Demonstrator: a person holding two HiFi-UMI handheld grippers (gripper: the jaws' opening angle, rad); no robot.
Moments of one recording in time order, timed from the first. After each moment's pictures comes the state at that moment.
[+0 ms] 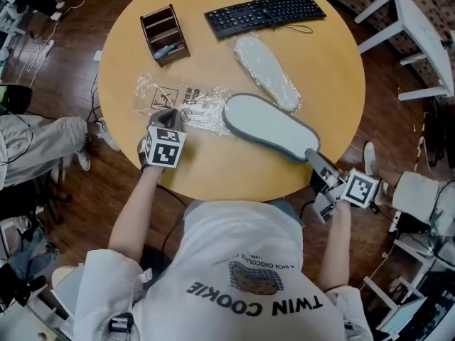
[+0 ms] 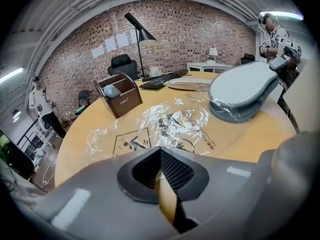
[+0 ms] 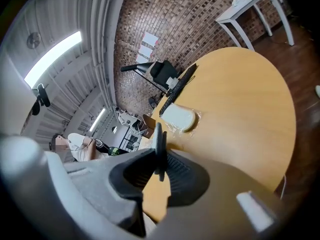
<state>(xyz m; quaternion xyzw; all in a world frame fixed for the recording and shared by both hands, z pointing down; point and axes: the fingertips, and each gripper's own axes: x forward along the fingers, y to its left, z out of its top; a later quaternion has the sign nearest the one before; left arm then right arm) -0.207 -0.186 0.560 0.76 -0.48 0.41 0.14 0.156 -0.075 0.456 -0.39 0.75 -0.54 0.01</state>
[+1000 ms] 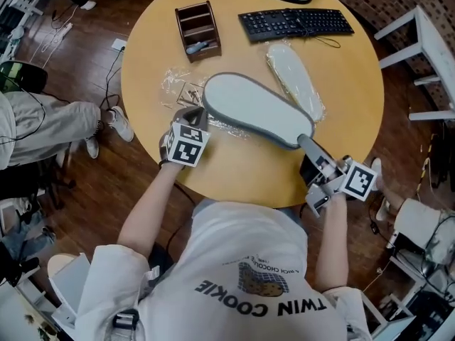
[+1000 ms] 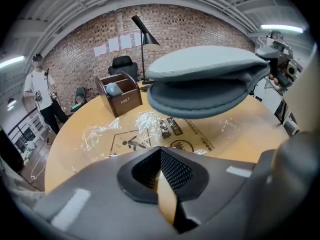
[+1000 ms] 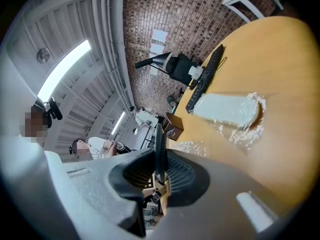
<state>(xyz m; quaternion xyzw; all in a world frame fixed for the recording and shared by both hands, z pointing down) -0.208 -0.184 0.559 0.79 -0.47 0.37 0.16 0.042 -0.130 0.414 -0.29 0.79 -0.54 0.09</state>
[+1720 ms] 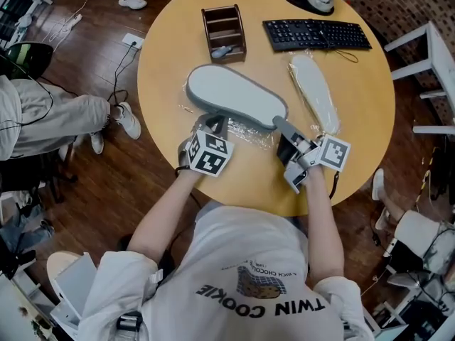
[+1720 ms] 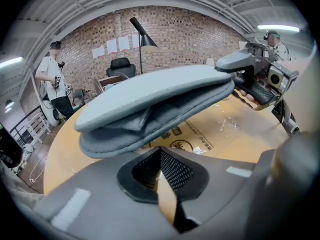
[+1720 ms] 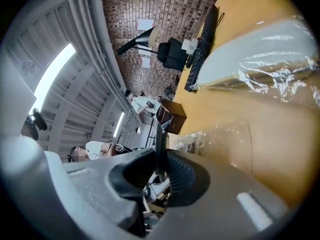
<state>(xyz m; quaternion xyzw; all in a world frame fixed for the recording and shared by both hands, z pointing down) -0.207 -0.182 0.561 0.80 -0.46 0.37 0.15 -0.070 -0.190 0.476 -0.25 0.76 -0.59 0.09</state>
